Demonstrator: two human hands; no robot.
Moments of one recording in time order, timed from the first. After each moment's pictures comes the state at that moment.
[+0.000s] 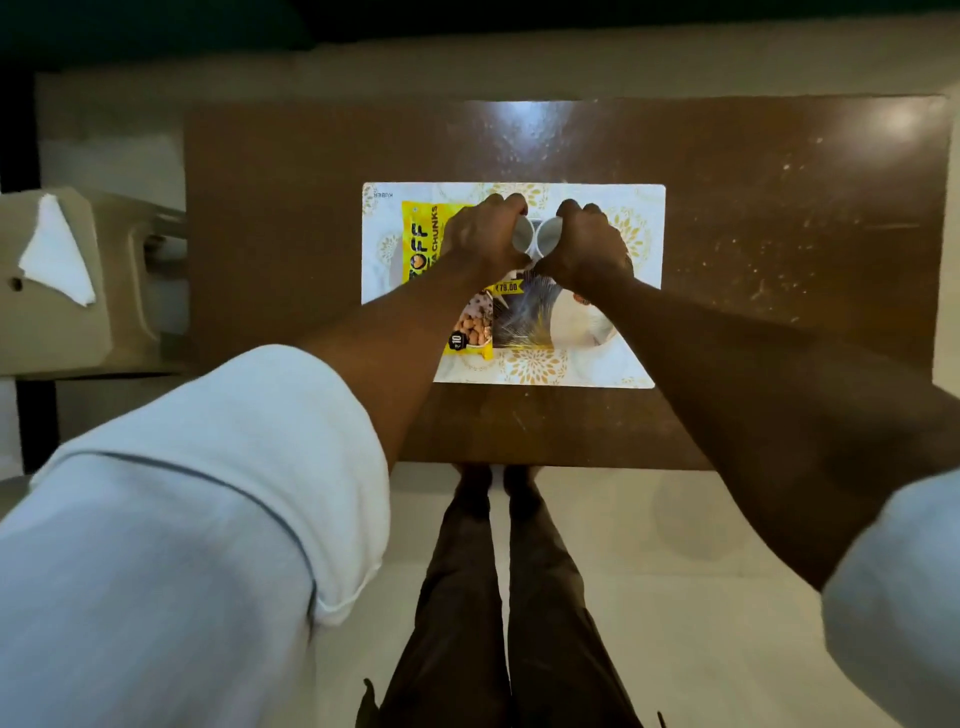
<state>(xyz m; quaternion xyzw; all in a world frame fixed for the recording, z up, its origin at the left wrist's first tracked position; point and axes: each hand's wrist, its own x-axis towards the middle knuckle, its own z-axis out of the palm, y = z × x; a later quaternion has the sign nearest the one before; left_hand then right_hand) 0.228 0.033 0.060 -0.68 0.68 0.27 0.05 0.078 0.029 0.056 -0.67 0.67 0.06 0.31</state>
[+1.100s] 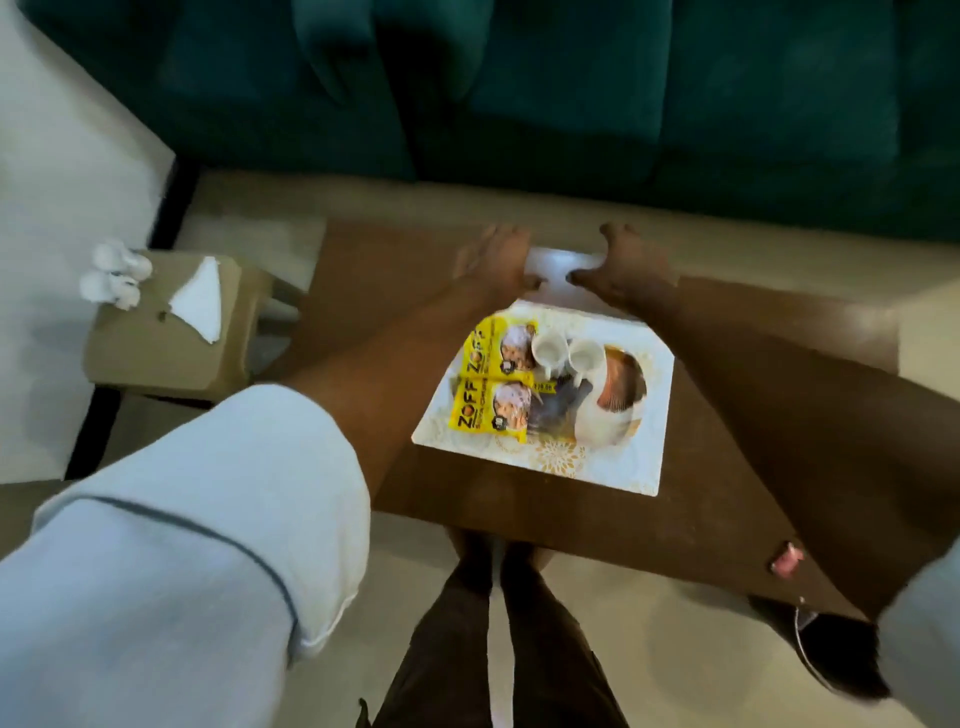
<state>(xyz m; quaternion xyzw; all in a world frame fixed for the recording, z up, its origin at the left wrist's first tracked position) 0.300 0.003 0.199 -0.73 0.65 0.21 0.00 0.113 -0.041 0.212 -0.74 0.62 0.05 0.24</state>
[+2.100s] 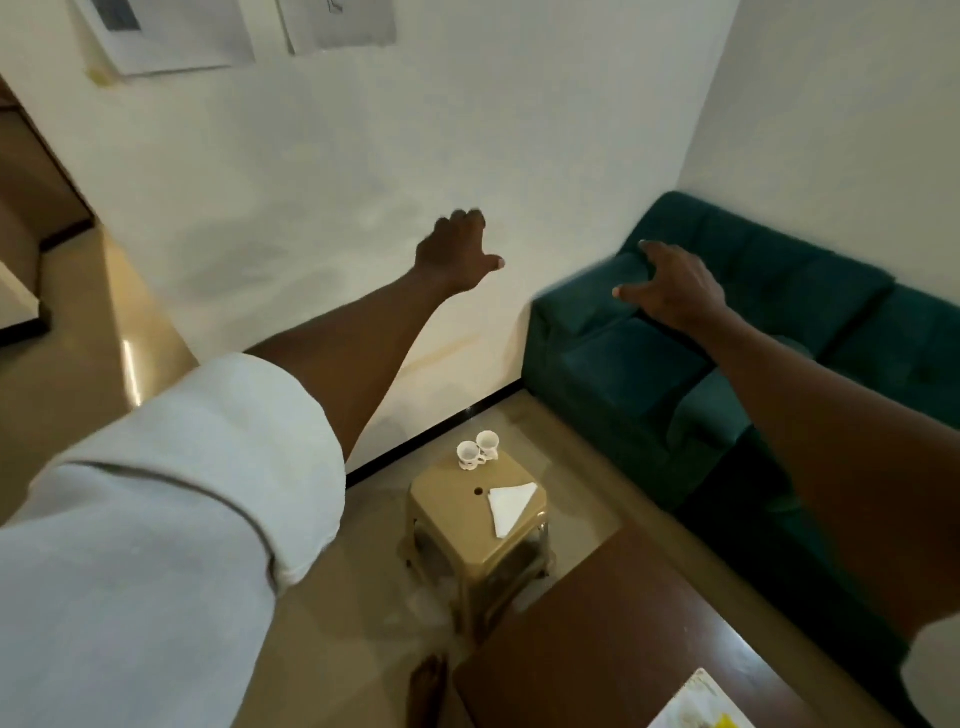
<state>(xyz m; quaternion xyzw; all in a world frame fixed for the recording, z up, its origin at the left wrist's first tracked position) 0.891 0.235 0.633 -0.92 0.32 -0.07 -0.21 0.698 0.005 0.629 -0.94 0.27 -0.15 0.17</state>
